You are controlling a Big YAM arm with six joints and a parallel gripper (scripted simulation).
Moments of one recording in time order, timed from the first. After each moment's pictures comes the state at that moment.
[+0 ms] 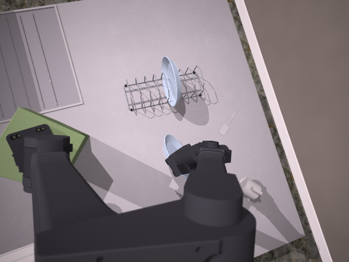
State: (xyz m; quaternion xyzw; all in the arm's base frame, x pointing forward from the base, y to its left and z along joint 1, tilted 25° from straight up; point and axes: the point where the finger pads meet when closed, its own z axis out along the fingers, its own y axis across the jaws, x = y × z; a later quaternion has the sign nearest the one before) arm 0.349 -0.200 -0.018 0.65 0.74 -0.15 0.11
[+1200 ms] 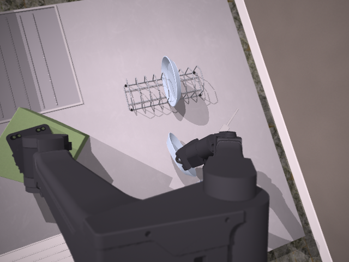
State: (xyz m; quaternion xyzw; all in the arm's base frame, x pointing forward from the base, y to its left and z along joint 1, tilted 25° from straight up) arm 0.368 -0.190 -0.003 0.66 0.72 -0.20 0.07
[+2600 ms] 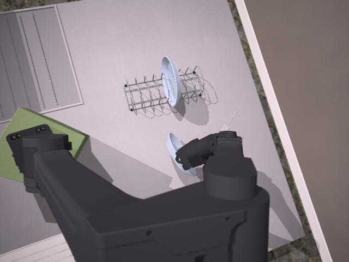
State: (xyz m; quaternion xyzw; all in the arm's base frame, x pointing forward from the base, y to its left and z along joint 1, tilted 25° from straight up) arm 0.369 -0.189 -0.003 0.66 0.72 -0.20 0.06
